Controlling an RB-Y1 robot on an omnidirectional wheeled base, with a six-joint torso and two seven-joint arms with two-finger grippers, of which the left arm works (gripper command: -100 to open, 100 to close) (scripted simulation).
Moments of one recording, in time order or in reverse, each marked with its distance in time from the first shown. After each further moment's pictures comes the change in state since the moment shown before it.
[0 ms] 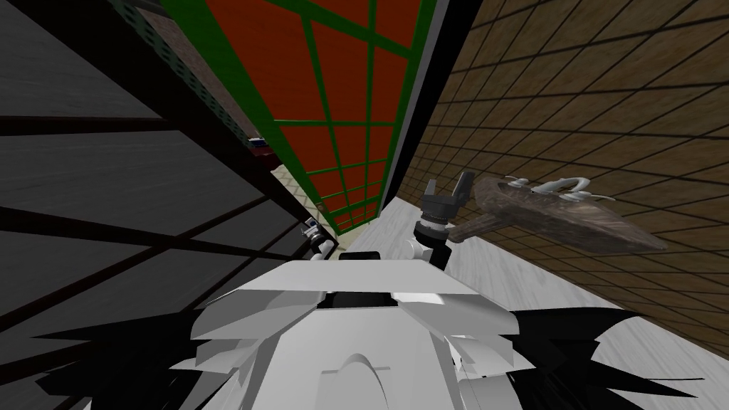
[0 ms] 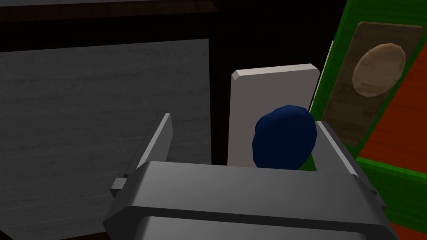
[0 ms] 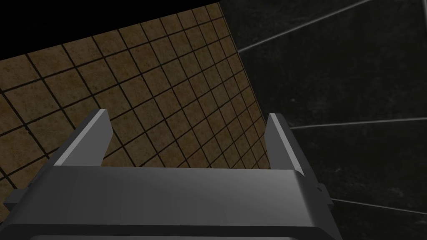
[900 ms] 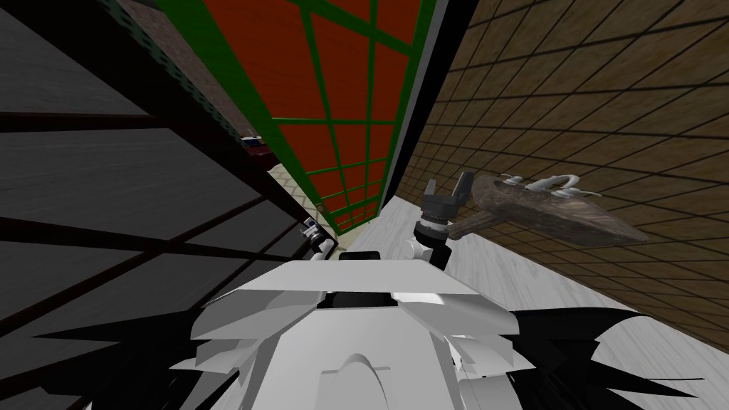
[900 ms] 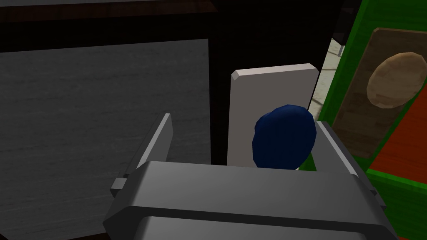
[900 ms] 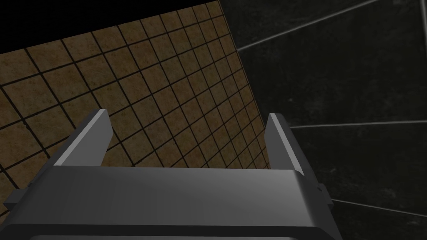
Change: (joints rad) arm -0.009 -0.011 0.022 -0.006 0.020 -0.017 -0.024
